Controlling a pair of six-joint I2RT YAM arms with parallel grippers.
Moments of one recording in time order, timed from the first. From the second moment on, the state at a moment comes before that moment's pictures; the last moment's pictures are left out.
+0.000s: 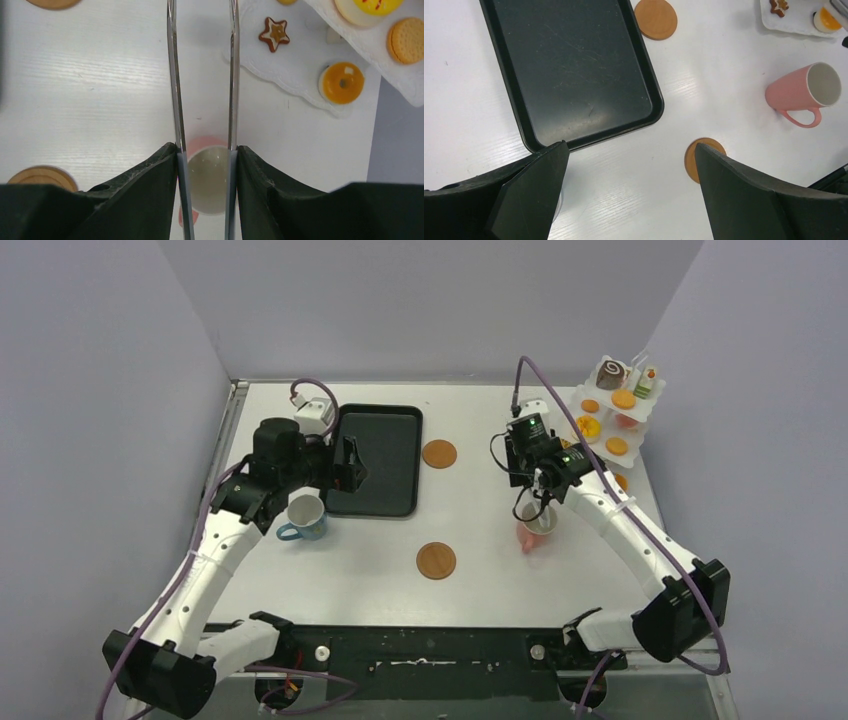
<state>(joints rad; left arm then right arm) -0.35 1.10 1.09 -0.55 0.18 -0.21 0.50 1.36 1.26 -0.80 0.43 0.20</state>
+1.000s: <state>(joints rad) -0.38 1.00 1.05 -0.64 0.18 -0.18 0.20 1.26 1.06 -0.89 0.40 0.23</state>
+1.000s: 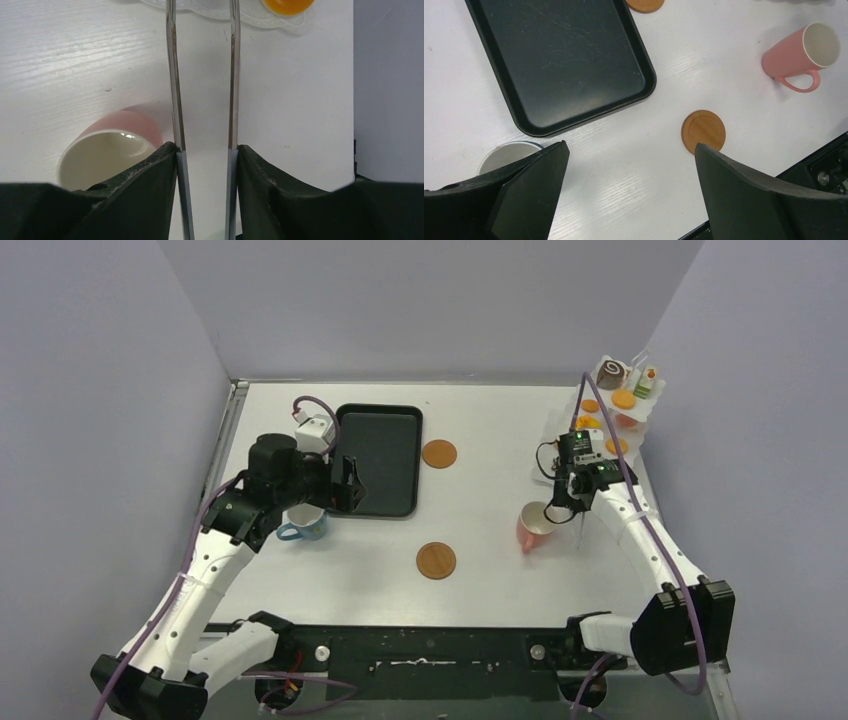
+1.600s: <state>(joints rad) -0.41 0.92 1.04 -0.64 0.11 -0.11 0.10 1.43 1.02 -0.72 0.39 0.28</state>
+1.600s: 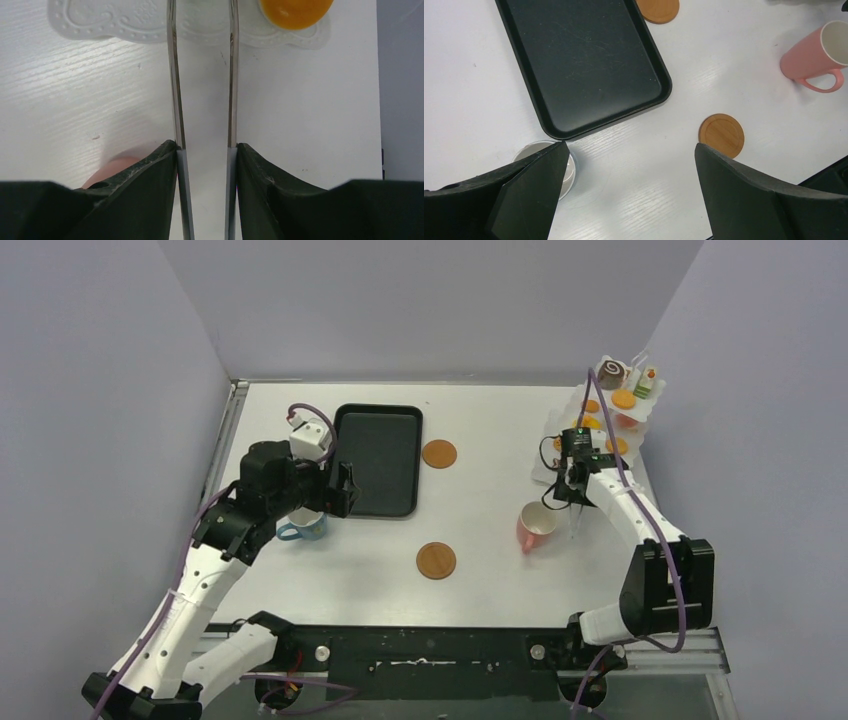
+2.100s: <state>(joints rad) -0.41 0.90 1.02 -0.64 0.10 -0.09 0.05 1.46 1.02 -0.68 0.37 0.27</state>
